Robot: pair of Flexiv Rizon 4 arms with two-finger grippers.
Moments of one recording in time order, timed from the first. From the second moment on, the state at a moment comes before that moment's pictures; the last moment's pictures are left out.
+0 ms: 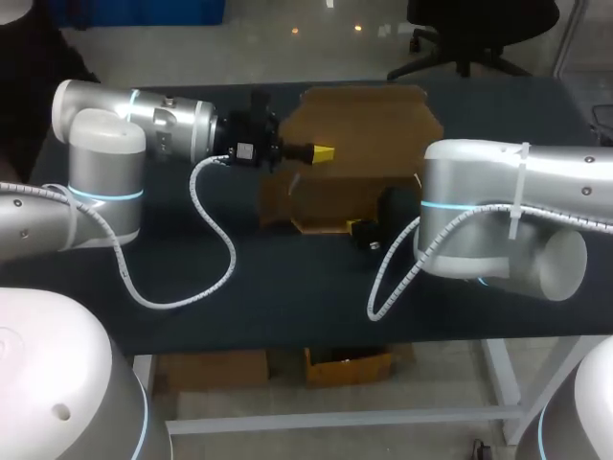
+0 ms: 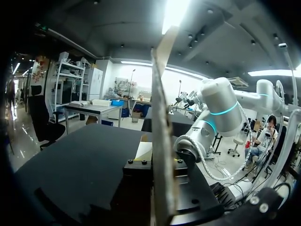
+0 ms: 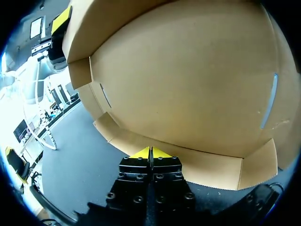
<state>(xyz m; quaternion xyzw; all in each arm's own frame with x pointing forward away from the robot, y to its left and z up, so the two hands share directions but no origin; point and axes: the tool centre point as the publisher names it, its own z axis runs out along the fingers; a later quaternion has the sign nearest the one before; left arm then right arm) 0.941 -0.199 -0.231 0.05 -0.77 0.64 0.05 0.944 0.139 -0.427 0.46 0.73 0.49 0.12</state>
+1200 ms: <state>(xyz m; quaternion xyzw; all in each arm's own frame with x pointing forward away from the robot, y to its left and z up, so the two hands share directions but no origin) 0.941 -0.199 -0.231 0.05 -0.77 0.64 0.05 0.871 0.094 -0.377 0.43 0.73 0.50 0.17</state>
